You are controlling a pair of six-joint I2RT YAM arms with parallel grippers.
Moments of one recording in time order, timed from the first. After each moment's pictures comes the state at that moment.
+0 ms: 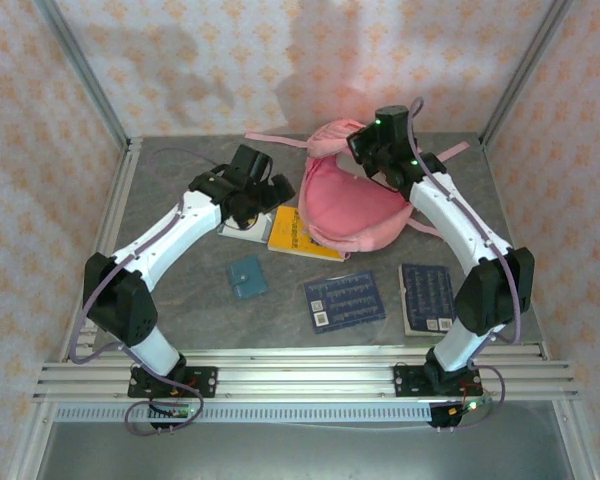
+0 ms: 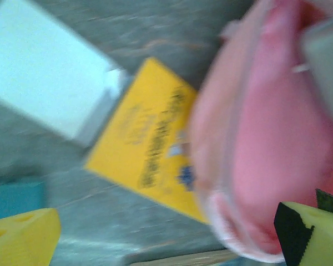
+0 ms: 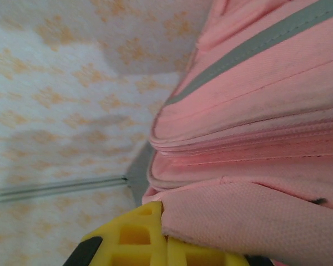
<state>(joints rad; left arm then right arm) -0.47 1.63 1.46 -0.86 -0.04 -0.99 0.37 1.66 1.59 -0.46 -0.08 1.22</state>
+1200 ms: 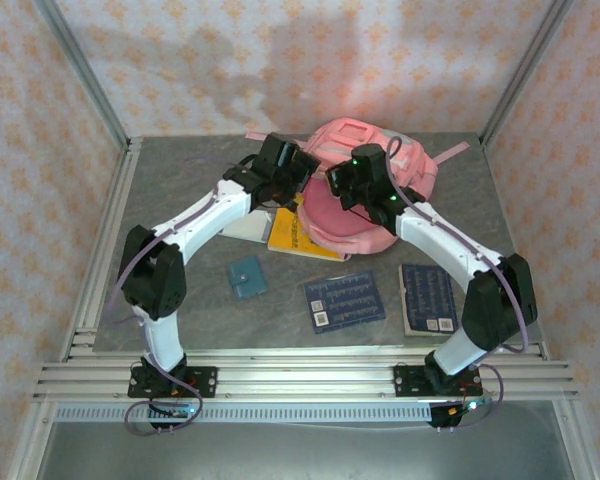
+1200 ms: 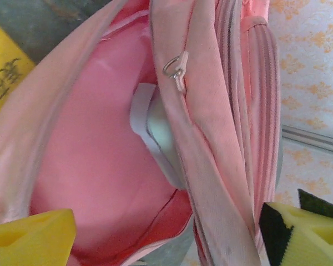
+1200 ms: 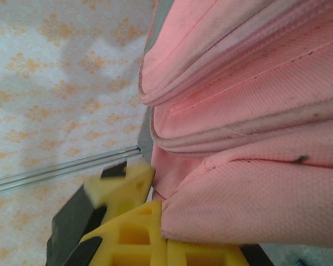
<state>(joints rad) -0.50 1.88 1.64 -0.48 0.11 -1.49 0.51 1.57 1.28 -0.20 -0.07 1.51</state>
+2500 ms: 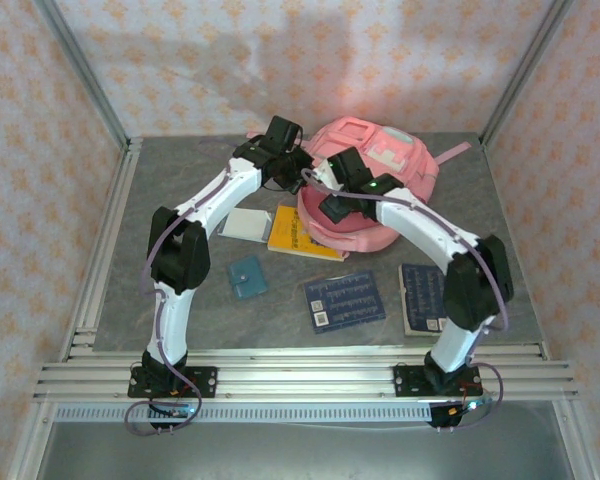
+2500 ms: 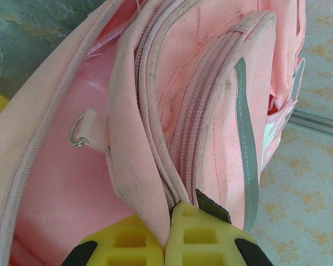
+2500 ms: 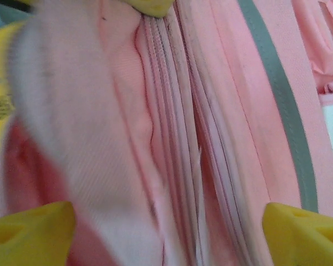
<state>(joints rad) -0.43 2.13 1.97 -0.67 0.24 -1.35 0.56 1.77 1.47 -0.61 0.25 -0.38</state>
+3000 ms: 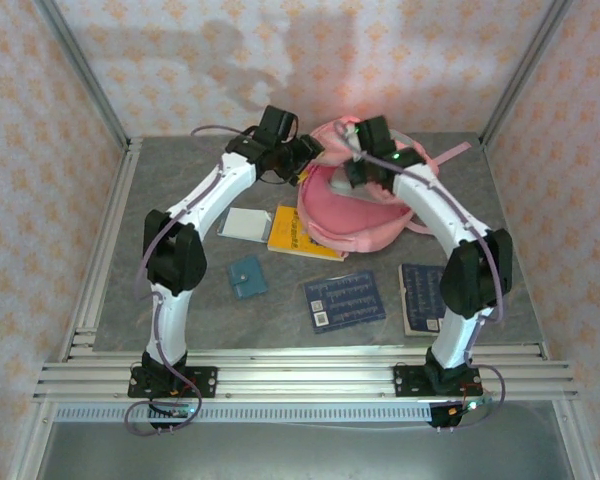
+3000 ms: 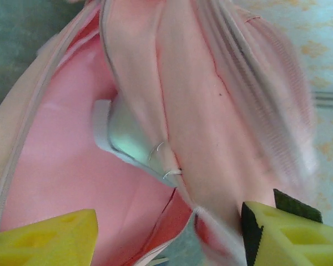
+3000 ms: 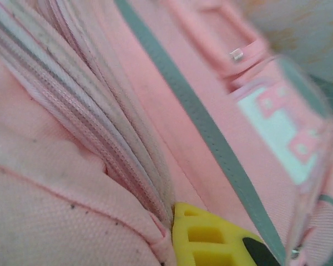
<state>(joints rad) -0.42 2.05 2.03 -0.71 0.25 -1.16 0.35 1.82 1.85 -0.81 0.14 -0.05</state>
